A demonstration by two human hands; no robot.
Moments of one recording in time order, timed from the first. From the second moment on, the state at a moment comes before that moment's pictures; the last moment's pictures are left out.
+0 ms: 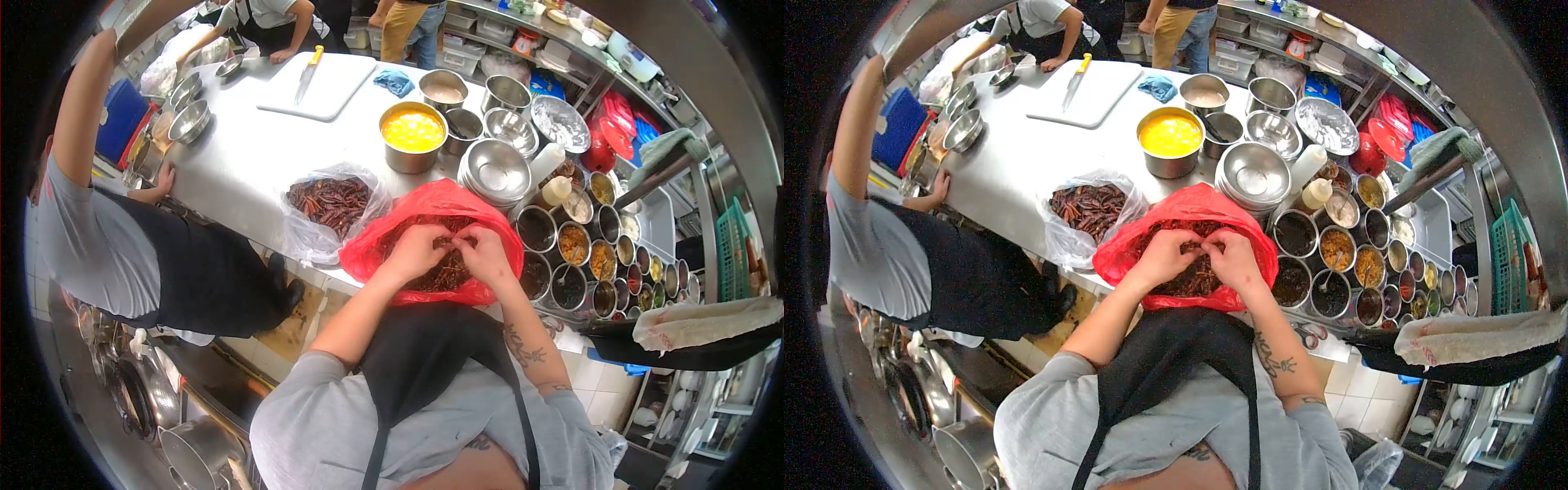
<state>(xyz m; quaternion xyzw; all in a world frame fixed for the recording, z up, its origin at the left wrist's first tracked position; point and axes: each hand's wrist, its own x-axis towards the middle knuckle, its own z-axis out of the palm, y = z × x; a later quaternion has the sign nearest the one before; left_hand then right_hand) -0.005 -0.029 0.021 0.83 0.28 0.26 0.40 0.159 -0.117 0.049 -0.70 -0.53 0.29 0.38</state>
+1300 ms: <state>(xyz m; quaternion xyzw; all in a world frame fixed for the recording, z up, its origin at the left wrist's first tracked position) -0.012 -0.029 0.045 0.73 0.32 0.21 0.56 0.173 -0.115 0.028 -0.64 -0.45 0.43 0.45</state>
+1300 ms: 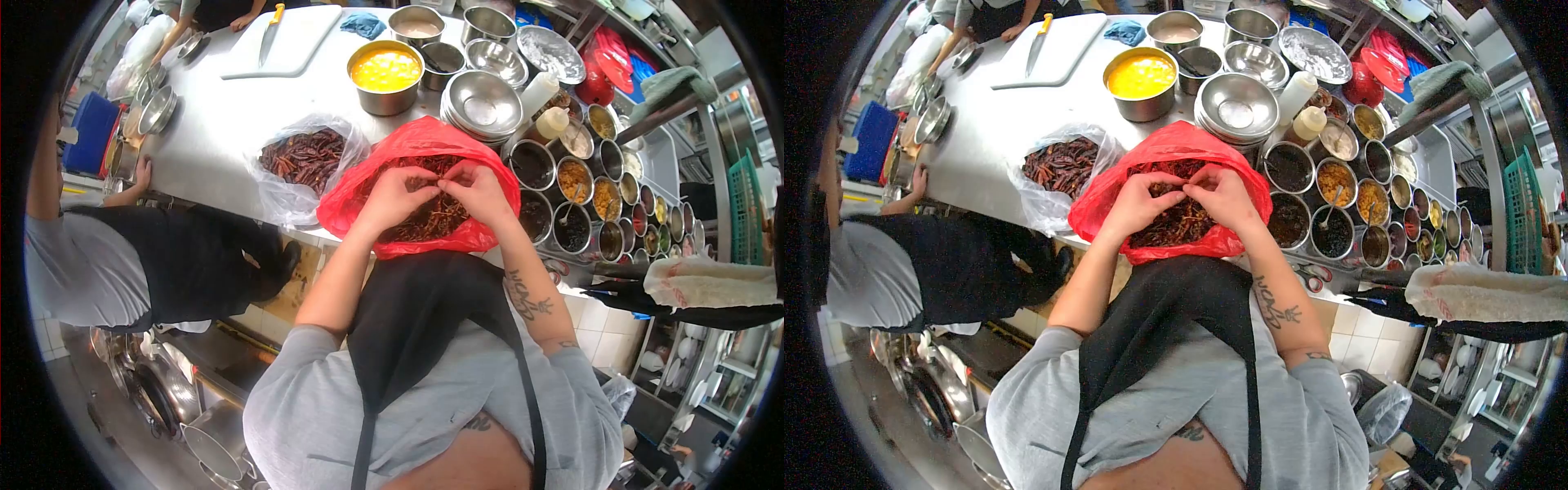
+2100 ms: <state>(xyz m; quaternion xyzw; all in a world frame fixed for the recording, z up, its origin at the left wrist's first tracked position) 0.007 -0.017 0.029 0.86 0.41 0.05 0.31 0.162 -0.117 0.038 -0.72 -0.53 0.25 0.37</state>
